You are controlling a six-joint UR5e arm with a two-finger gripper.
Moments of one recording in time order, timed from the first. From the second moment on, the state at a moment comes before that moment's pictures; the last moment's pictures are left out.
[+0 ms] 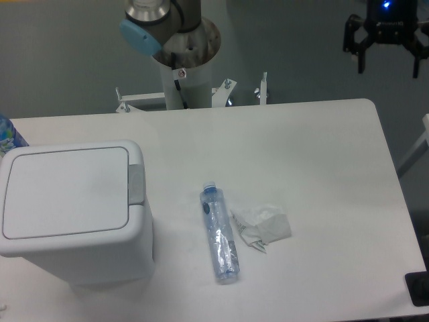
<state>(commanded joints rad) 2.95 -1.62 -1.49 -1.22 1.44 1.43</state>
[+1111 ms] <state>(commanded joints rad) 2.75 -1.61 -1.48 -1.22 1.43 0.93</state>
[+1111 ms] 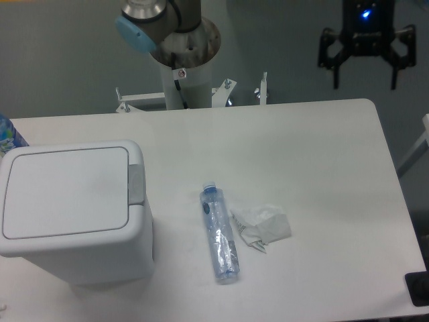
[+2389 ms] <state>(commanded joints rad) 2.42 -1.70 -1.49 -1.19 1.13 0.23</state>
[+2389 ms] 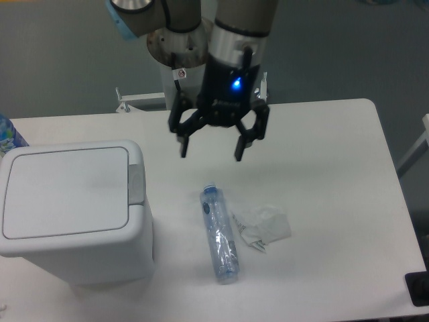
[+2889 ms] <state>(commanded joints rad) 2.37 -1.74 -1.49 -1.17 1.13 0.22</state>
